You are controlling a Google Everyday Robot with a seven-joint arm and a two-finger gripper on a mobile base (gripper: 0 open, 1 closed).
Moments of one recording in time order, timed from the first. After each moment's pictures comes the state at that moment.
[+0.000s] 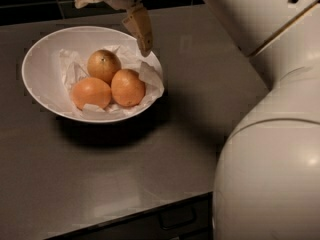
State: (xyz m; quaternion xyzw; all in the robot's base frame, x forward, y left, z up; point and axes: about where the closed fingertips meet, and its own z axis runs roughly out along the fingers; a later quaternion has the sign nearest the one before) arm 0.603 0.094 0.995 -0.94 0.28 -0.04 0.18
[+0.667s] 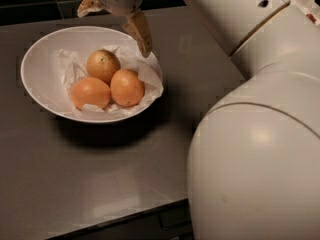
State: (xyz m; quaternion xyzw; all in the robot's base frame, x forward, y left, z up) arm 0.627 0.096 0.972 -0.95 0.26 -0.05 0.15
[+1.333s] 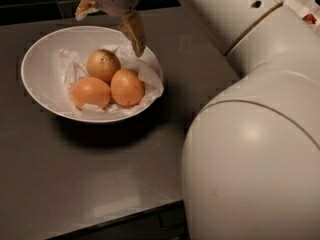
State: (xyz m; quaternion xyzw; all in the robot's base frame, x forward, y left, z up) arm 0.634 0.108 0.969 -0.95 0.25 -0.06 0.16
